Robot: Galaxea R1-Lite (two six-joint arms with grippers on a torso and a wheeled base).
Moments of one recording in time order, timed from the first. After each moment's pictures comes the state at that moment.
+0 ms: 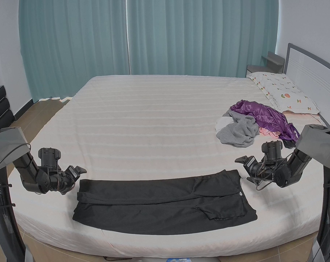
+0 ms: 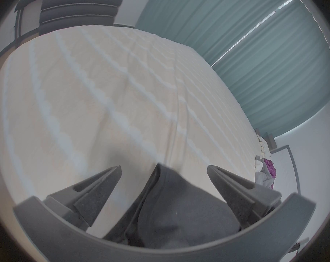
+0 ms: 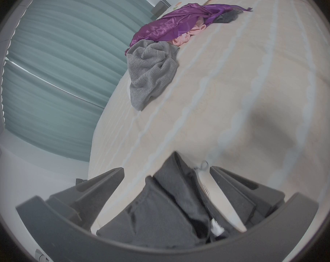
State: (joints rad) left arm 0.13 2.28 -0.79 -0.72 -0.17 -0.73; right arm 0.10 2.38 -0.94 -0.78 0.12 0.95
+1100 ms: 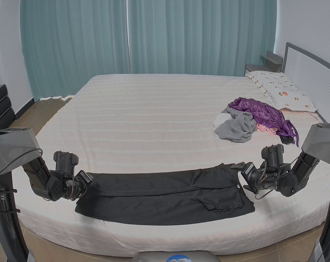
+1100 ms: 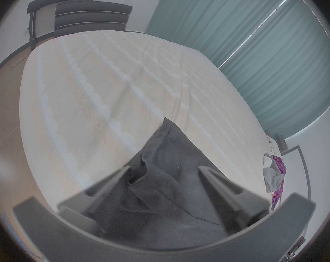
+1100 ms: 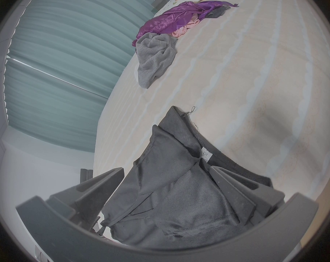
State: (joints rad) left arm -0.05 2.23 -0.71 -0.72 0.08 -0.87; right arm 0.20 2.23 -0.72 -0.81 0.13 1.01
